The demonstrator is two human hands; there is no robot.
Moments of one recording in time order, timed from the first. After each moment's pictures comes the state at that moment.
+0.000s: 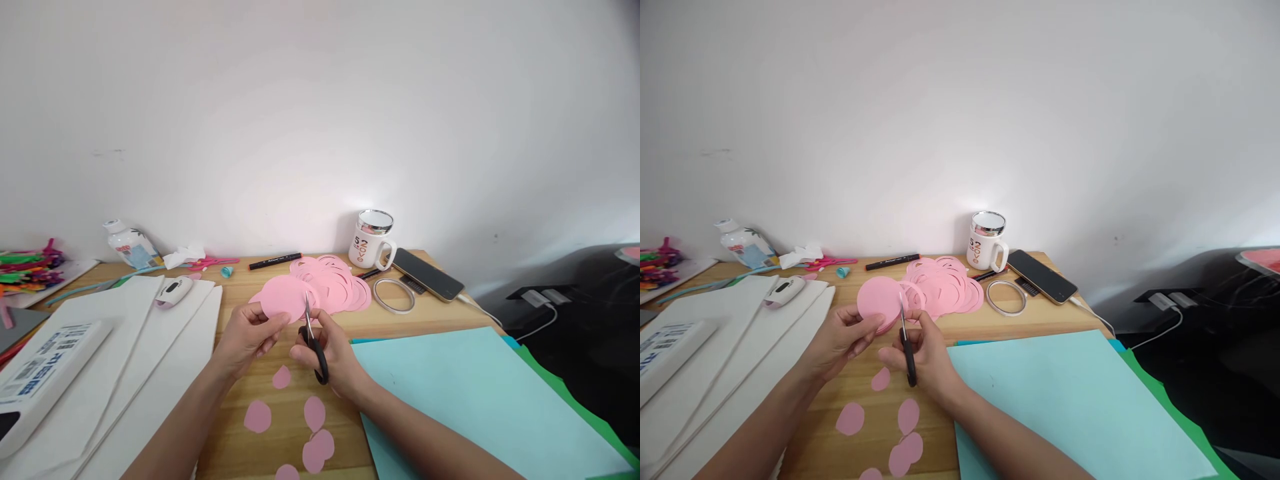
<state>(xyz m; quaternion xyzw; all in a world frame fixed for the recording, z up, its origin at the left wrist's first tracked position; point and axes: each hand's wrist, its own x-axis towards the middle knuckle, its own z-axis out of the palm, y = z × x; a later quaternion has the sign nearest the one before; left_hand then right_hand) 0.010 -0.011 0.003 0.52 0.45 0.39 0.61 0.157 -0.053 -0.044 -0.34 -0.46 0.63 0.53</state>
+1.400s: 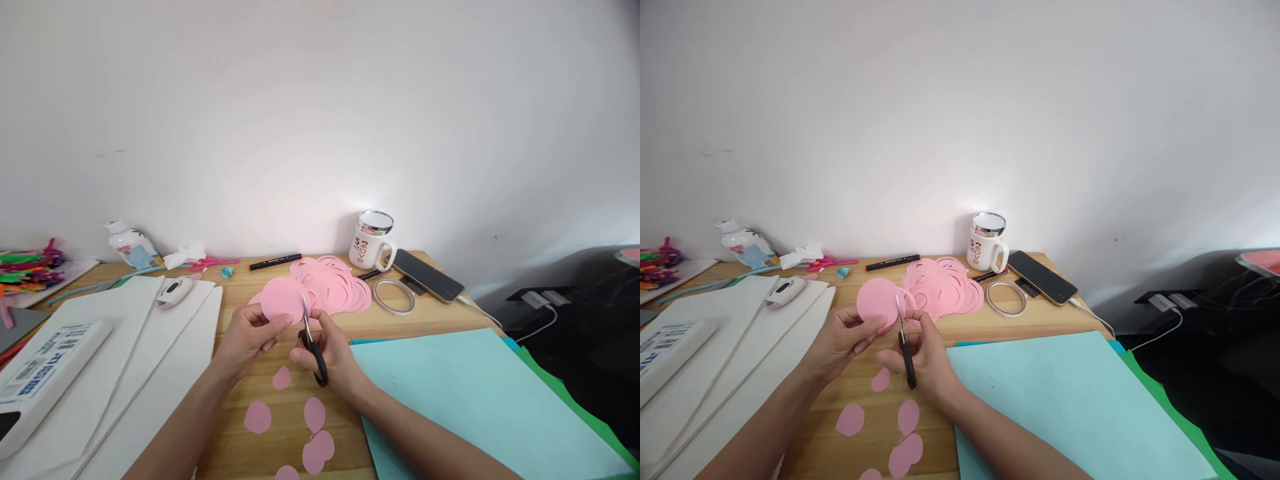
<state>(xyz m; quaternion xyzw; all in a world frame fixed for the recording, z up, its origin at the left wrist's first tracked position) 0.011 -0.012 0.003 0.54 0.46 0.39 0.58 0.157 -0.054 -0.039 -0.38 -0.47 0.61 0.51</state>
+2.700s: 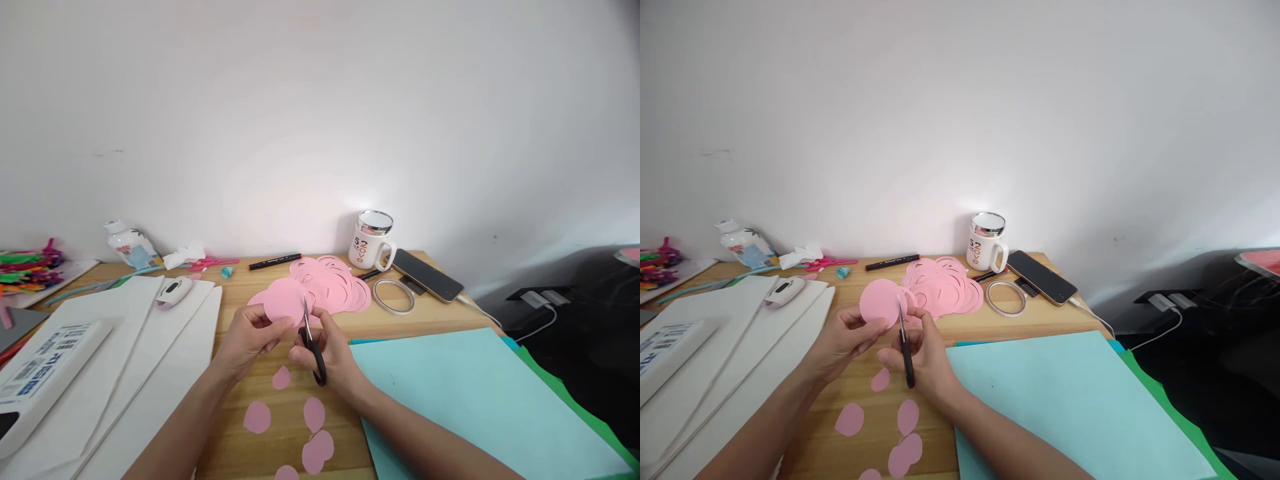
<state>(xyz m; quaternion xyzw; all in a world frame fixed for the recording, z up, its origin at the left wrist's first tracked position) 0.008 -0.009 -0.004 0.56 0.45 0.37 0.59 0.156 -0.055 -0.039 -0.36 -0.46 0.61 0.53</state>
